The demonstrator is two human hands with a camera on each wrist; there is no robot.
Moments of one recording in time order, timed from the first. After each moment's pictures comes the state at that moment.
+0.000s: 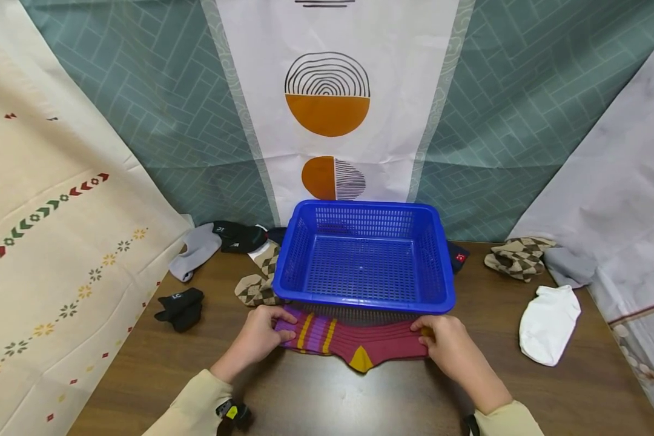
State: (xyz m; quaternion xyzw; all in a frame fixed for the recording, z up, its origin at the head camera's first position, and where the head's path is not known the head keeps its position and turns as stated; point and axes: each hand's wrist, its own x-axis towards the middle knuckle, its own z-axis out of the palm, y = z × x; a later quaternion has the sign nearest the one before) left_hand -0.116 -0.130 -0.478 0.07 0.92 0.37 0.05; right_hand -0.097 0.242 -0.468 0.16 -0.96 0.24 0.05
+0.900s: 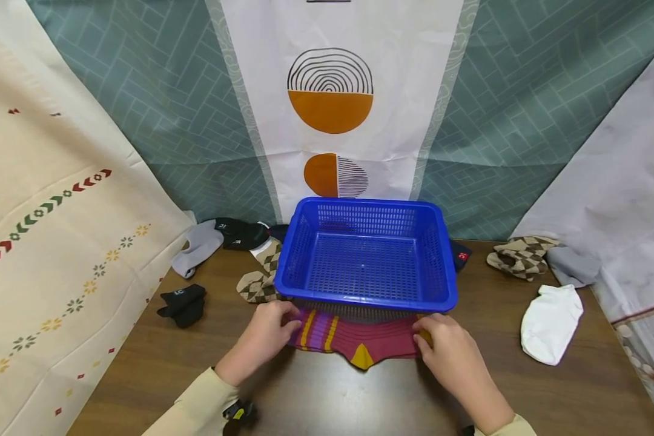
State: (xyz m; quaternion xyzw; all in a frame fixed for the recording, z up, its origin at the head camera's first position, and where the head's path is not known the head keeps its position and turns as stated) left_hand -0.108 -0.108 -0.452 0.10 0.96 0.28 0.00; right_hand -0.075 0.229 -0.452 0.13 -0.97 0.20 0.10
